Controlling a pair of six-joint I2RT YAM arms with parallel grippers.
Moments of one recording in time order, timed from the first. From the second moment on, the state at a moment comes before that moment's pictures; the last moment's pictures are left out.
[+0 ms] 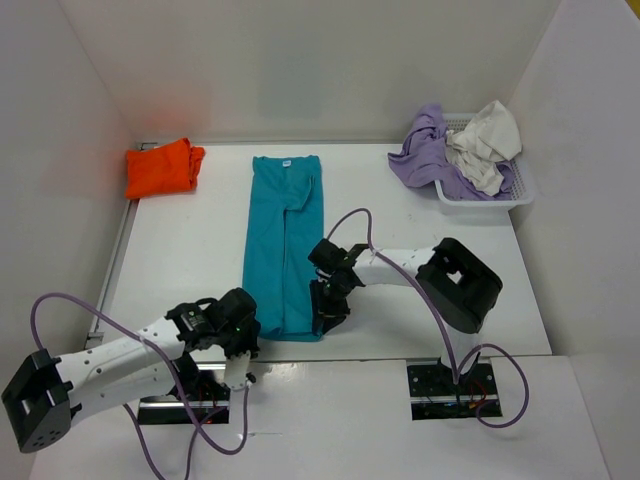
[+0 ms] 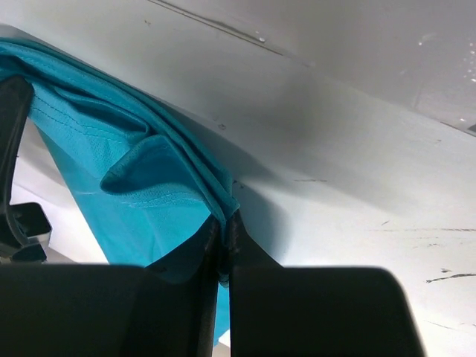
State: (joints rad) left arm -0.86 0.85 0.39 -0.69 0.17 2.01; right arm 0.88 1.80 1.00 -0.52 -0.42 0.80
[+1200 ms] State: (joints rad) left arm -0.35 1.44 0.97 -0.45 0.26 1.58; right arm 0.54 2.10 1.84 -0.88 -0.38 0.48
